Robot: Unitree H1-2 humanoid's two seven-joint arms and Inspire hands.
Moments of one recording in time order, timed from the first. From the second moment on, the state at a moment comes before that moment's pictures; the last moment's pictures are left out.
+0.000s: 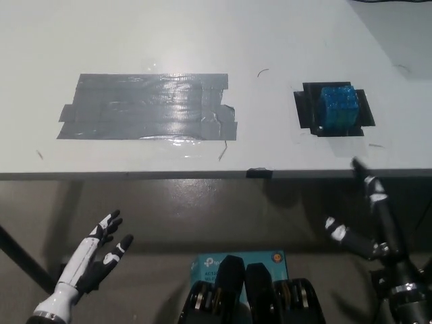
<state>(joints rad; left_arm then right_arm) -0.08 0.33 -0.11 0.18 0.16 -0.12 -0.09 -0.14 -0.10 0.01 -0.01 -0.18 -0.18 -0.06</state>
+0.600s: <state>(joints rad) -0.07 0.33 -0.11 0.18 0.18 -0.13 -0.09 -0.50 -0.07 -0.11 0.20 -0.28 -0.06 -0.20</state>
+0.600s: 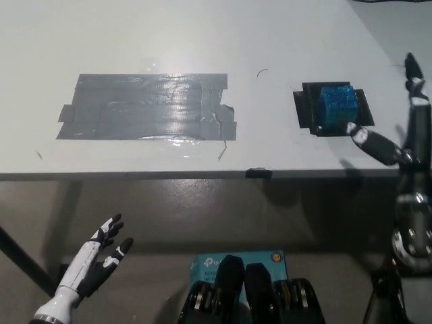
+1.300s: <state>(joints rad) -0.09 0.33 -0.11 0.18 0.18 -0.13 -0.09 -0.80 -0.11 -0.09 0.91 -0.25 -0.10 -0.27</state>
